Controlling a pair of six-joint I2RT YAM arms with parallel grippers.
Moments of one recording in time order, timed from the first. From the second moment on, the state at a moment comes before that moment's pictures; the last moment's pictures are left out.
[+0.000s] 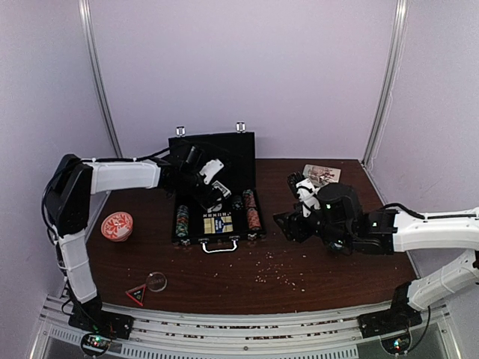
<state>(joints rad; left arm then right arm) -0.60 1.93 1.41 -0.28 0.16 0.30 1.00 1.23 0.76 0.02 0.34 0.22</state>
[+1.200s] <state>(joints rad) -0.62 2.05 1.50 -0.45 -0.08 0.51 0.99 1.28 0.76 0.04 0.35 0.21</state>
